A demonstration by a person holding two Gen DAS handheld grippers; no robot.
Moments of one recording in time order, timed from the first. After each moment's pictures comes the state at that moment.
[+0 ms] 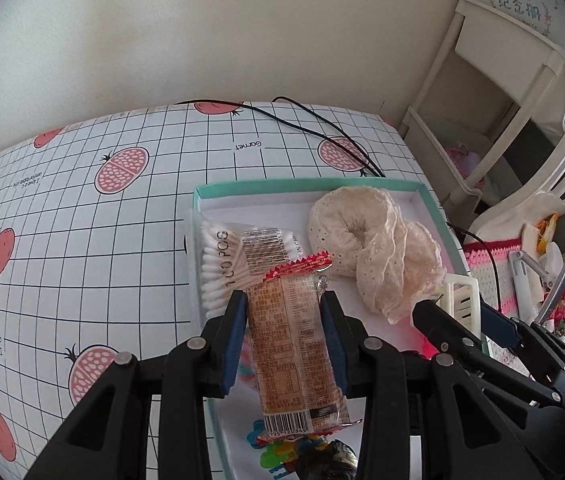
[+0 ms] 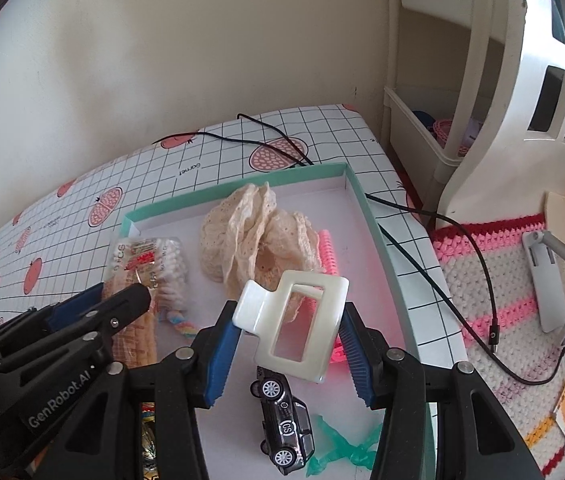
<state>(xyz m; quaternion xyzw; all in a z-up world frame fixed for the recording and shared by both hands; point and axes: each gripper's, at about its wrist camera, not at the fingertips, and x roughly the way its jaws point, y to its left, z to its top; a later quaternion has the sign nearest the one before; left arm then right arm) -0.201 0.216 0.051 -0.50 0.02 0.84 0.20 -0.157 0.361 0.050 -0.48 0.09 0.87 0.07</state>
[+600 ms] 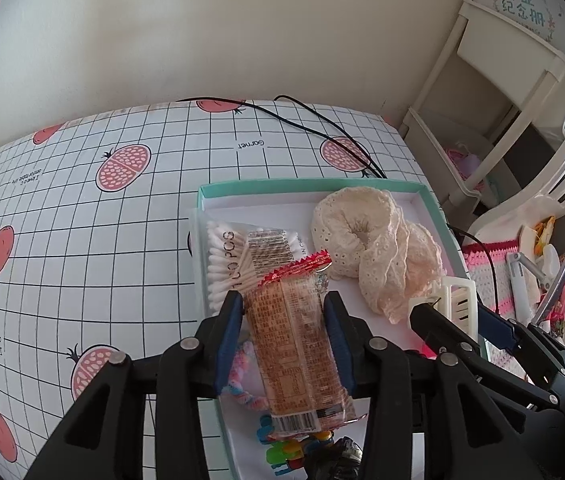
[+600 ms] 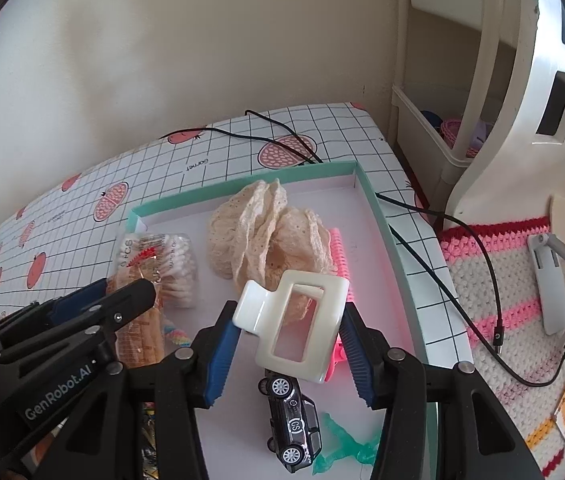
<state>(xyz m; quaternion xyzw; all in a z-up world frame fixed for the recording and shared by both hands) -0.204 0.211 0.053 -0.51 0.01 0.84 0.20 -0.158 0.358 0.056 -0.48 0.09 0.87 0.05</state>
